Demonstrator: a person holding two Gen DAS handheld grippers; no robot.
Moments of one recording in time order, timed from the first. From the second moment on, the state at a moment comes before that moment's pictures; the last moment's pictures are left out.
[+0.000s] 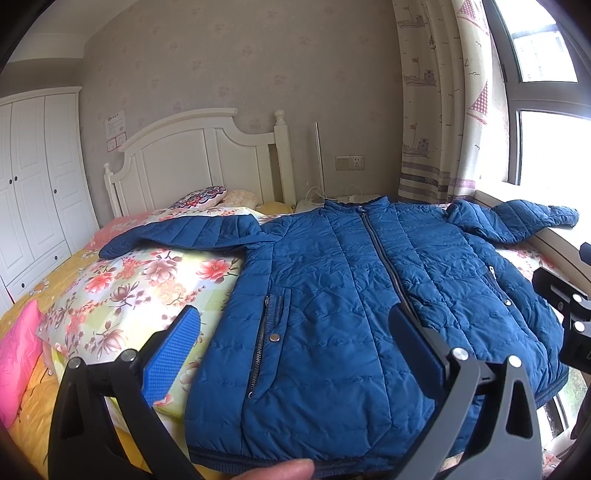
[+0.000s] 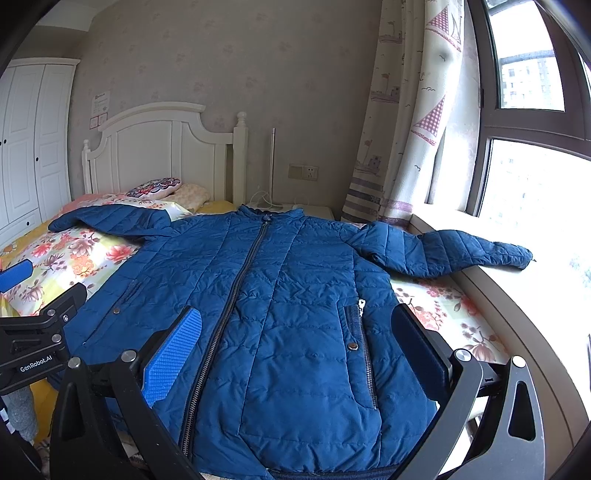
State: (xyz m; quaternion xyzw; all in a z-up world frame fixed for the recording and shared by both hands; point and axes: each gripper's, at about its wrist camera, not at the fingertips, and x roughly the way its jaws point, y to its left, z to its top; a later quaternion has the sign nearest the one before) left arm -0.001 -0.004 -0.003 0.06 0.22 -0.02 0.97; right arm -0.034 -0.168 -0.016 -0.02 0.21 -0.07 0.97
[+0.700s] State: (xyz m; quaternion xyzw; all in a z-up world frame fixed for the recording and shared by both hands) left arm -0.001 0.001 -0.005 0.06 0.21 -0.02 0.97; right arm -0.034 -0.168 -0.018 -0.02 0.21 -0.07 0.97
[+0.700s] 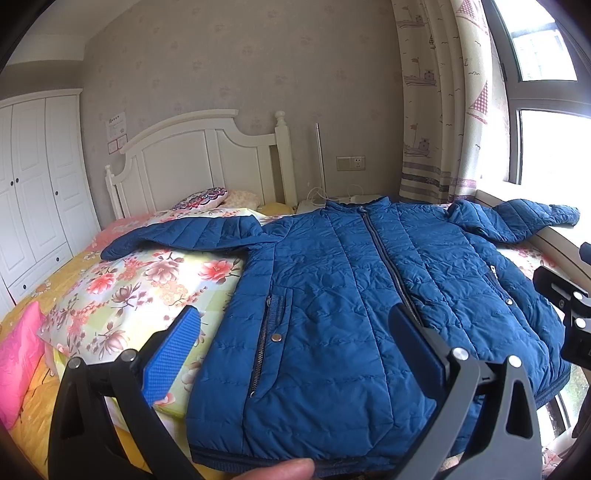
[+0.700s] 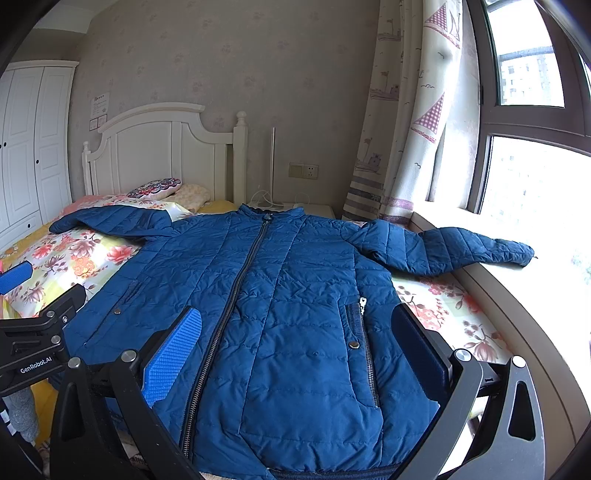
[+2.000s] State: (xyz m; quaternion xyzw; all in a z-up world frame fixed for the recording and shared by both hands) left arm 0.342 -0.007 -0.109 0.03 0.45 -0.06 0.89; right arm 0.217 -0.520 -0.092 0.30 0.27 -0.31 0.86
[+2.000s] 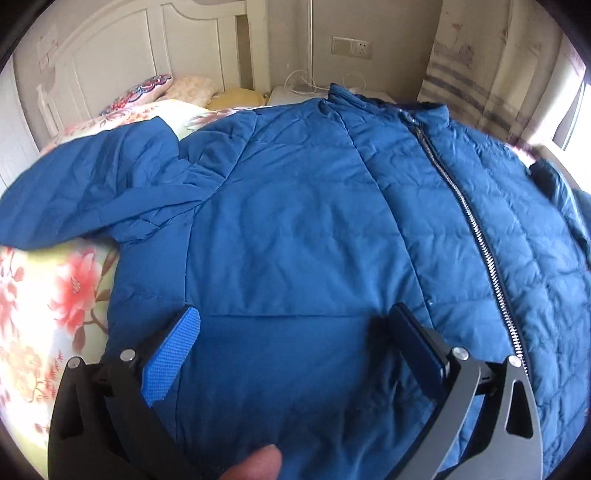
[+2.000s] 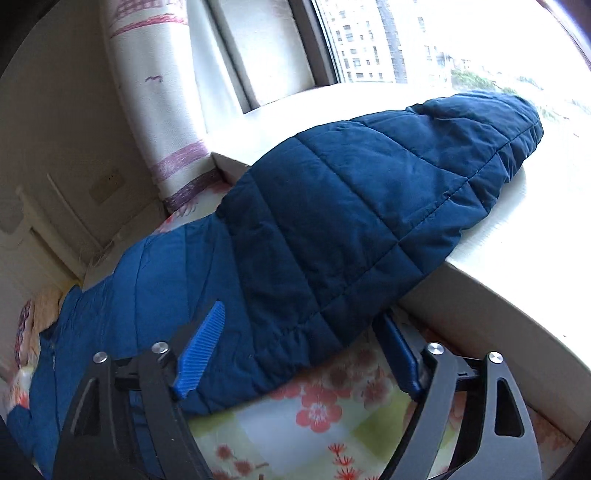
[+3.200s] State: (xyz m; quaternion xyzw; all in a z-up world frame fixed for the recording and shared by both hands) left arm 0.317 -0.060 -0.076 0.10 0.40 -0.12 0.90; right arm 0.178 -0.423 -0.092 0.34 0.28 -0.05 0.90
